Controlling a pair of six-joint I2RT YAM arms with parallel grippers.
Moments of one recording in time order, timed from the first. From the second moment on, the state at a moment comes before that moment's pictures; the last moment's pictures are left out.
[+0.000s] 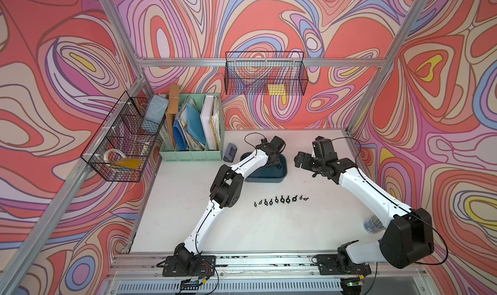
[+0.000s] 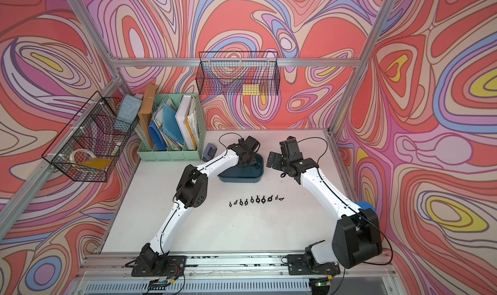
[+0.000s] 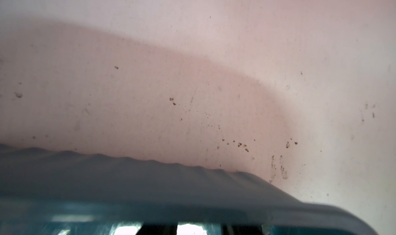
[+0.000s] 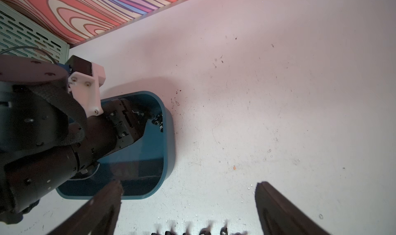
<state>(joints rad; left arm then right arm) -0.67 2.56 2.27 -0.77 -0.19 -0.84 0.31 1.41 1.13 -0.53 0.08 0.49</state>
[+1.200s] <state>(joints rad) -0.66 2.42 2.01 -0.63 -0.13 -0.82 0.31 1.41 1.13 -0.53 0.06 0.49</state>
